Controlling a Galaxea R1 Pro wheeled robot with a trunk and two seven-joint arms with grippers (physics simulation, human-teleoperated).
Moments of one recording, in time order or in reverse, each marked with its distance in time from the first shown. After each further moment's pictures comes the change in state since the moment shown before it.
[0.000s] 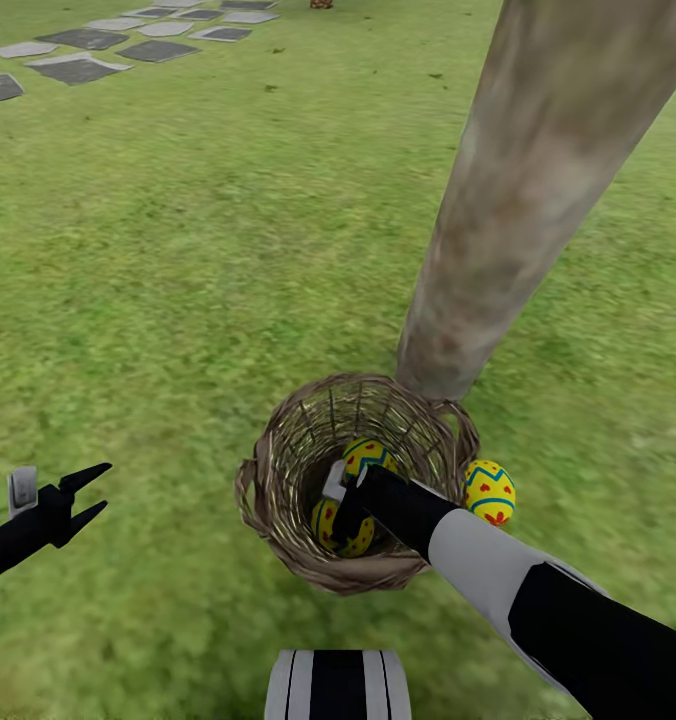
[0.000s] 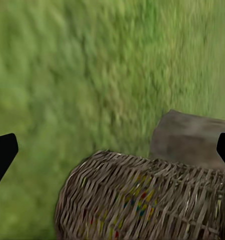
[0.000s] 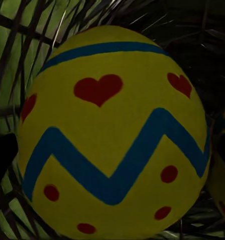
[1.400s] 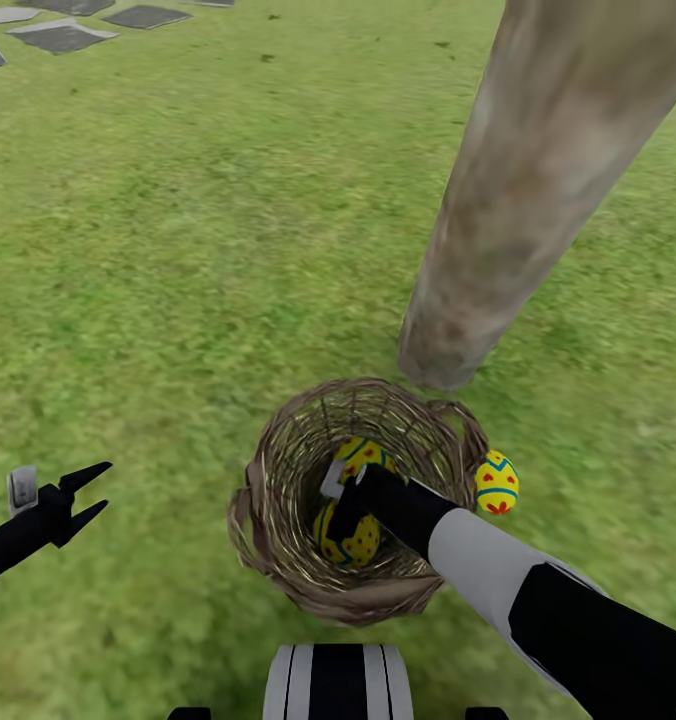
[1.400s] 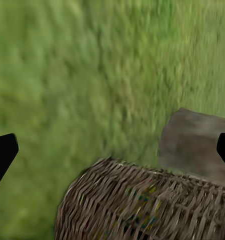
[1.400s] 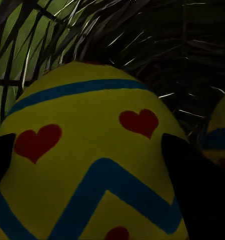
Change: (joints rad) left arm 0.000 -0.002 0.000 -0.002 0.009 0.001 0.002; right arm 0.000 0.001 -0.003 -0.012 -0.043 0.009 -0.011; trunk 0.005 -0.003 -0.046
